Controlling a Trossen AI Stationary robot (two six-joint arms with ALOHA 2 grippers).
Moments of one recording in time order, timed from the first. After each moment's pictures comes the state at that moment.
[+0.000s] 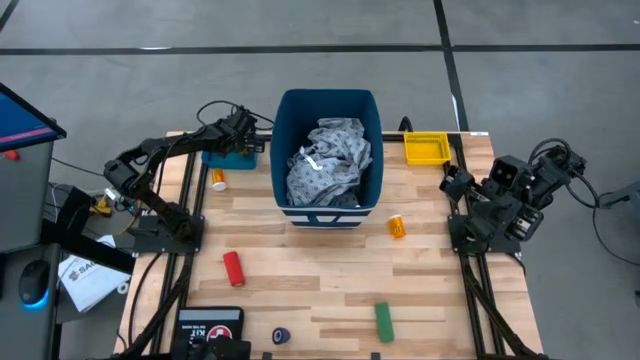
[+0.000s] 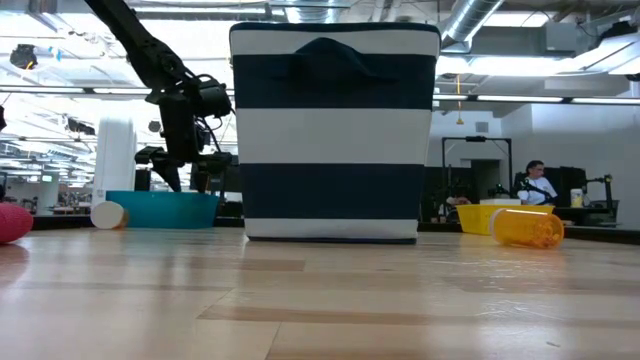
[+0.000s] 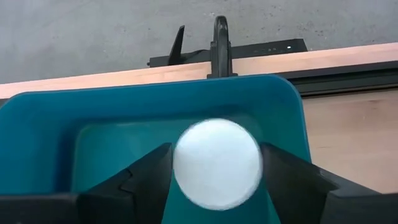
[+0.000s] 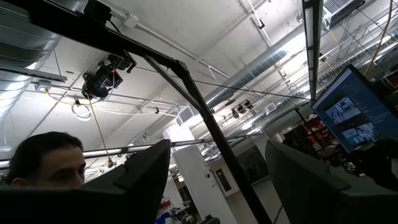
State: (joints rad) left arm 0.89 1.55 0.88 -0.38 -0.41 -0.47; right arm 0.62 0.75 0.88 0.55 0.31 0.36
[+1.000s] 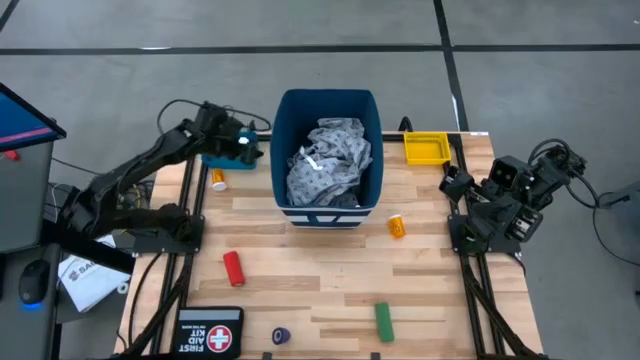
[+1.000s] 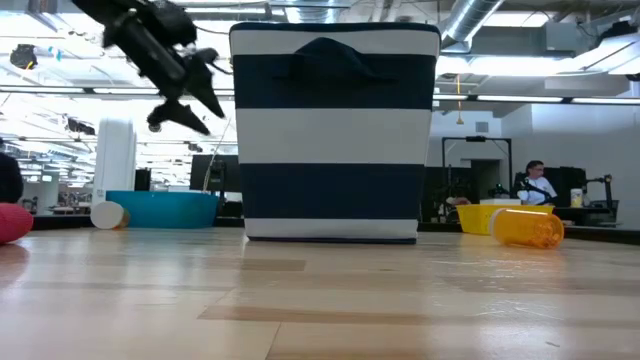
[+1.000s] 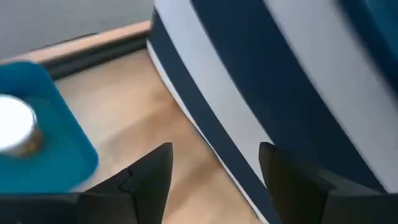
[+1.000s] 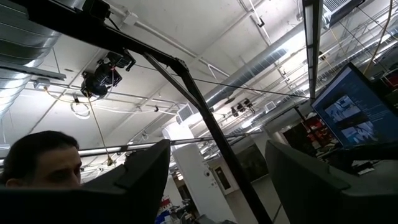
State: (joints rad) left arm 0.87 1.08 0.86 -0.56 0.32 -0.32; right arm 0.62 0.75 0.88 0.55 0.31 0.36
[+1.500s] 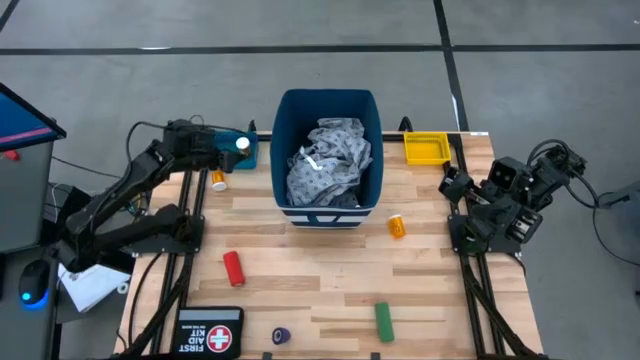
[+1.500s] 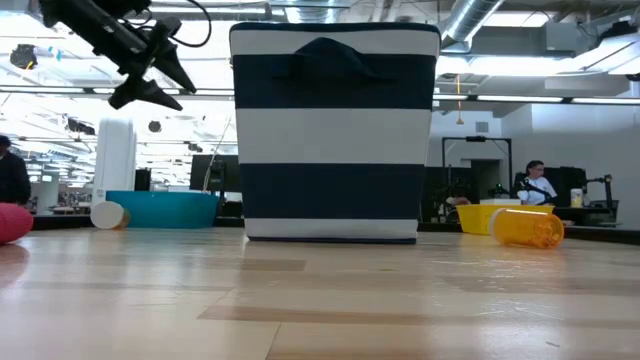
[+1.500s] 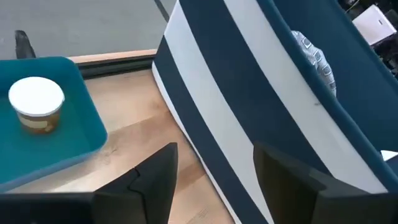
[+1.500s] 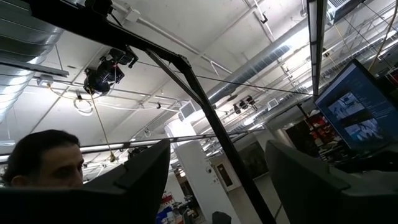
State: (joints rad) left arm 0.87 0.72 0.72 -0.56 0.26 -0.48; right arm 0.62 0.75 0.88 0.54 0.29 0.36
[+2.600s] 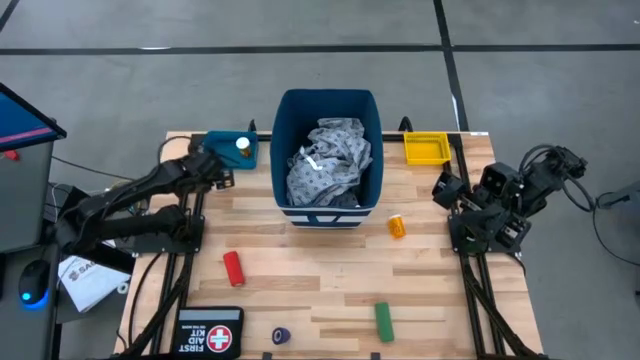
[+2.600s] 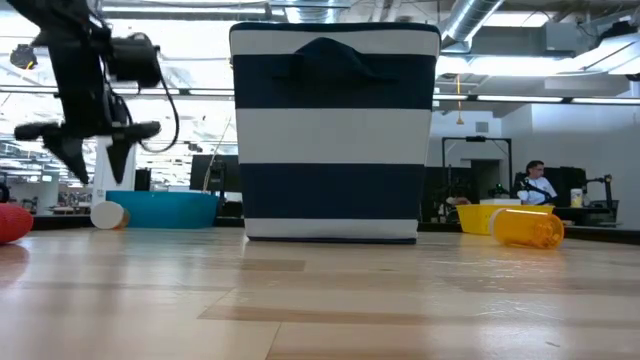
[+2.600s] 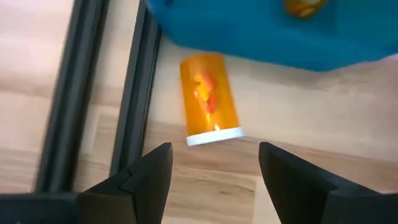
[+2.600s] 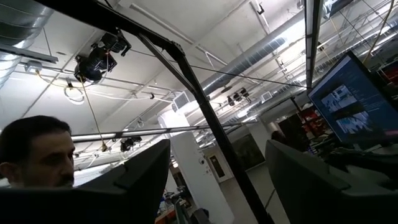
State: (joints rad) left arm 0.71 0.86 0.52 -0.89 -0.38 -0.96; right arm 0.61 0.79 0.88 0.53 0.29 0.36
